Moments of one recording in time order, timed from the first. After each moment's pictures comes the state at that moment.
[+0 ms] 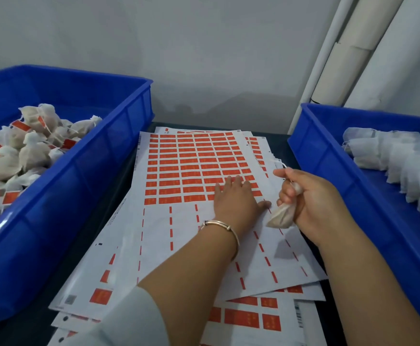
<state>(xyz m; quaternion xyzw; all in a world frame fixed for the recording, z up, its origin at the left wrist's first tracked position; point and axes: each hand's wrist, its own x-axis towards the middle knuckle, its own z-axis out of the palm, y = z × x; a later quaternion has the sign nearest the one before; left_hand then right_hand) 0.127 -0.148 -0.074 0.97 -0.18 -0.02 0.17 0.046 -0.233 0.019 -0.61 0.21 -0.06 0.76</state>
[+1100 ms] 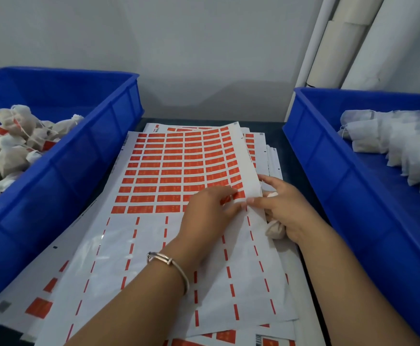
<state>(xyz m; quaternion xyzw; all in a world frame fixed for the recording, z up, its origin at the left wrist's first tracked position) 0.092 -0.095 -0.072 0.90 -0.18 0.03 0.39 0.060 -0.244 -0.040 -0.76 0.20 0.00 0.61</state>
